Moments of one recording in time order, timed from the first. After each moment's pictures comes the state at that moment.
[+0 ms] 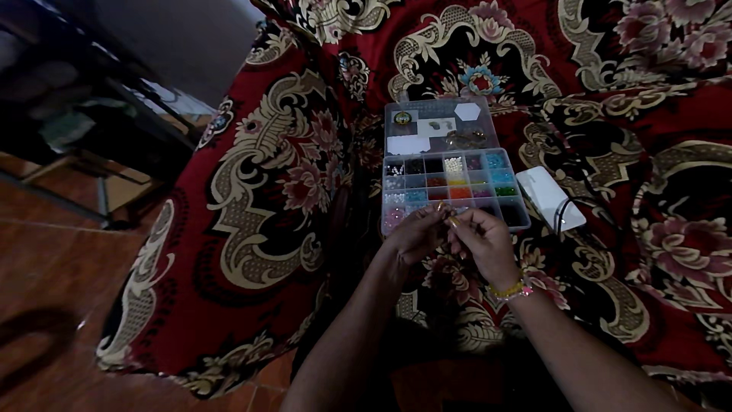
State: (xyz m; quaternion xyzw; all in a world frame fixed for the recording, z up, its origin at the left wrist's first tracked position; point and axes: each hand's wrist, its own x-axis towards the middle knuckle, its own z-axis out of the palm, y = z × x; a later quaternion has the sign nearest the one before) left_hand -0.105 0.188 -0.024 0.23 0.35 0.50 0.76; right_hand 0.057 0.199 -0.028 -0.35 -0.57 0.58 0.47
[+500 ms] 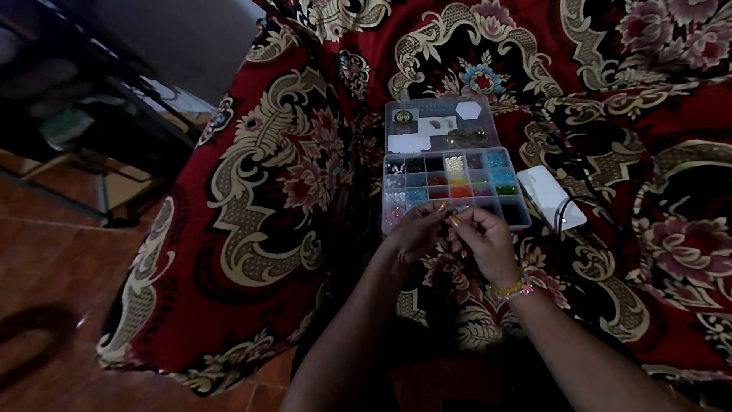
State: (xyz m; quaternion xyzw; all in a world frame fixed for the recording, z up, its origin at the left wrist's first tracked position) left_hand -0.107 0.189 -0.022 0.29 0.37 0.50 0.73; right_hand 0.056 0.199 -0.027 -0.36 -0.57 0.57 0.47
